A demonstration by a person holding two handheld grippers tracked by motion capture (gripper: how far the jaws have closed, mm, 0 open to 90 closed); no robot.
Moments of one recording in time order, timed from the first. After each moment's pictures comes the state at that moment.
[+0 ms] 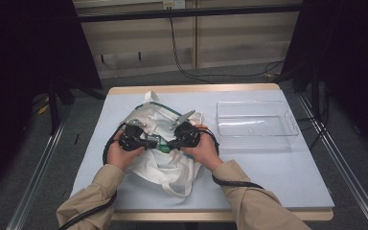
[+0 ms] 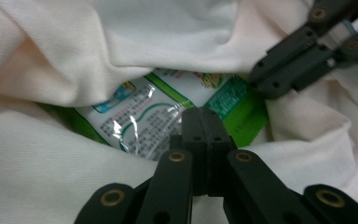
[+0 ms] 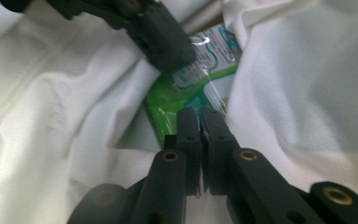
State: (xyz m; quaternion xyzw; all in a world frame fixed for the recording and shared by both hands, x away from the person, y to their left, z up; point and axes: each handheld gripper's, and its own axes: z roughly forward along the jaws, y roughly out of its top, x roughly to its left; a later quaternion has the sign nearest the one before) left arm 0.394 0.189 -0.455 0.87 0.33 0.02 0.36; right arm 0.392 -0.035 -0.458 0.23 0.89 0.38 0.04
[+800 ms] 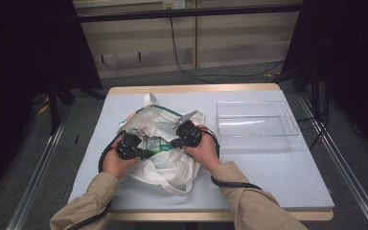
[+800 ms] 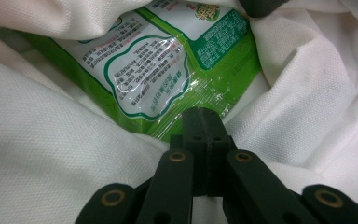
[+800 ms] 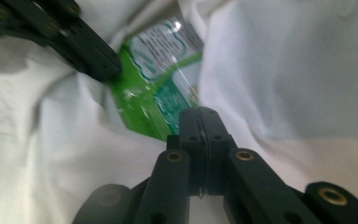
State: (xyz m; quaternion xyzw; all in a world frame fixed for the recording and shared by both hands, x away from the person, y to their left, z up) left arm 0.377 0.199 -0.466 0.89 0.33 0.02 0.32; right arm 0.392 -0.039 -0.461 0.28 0.88 0.38 0.05
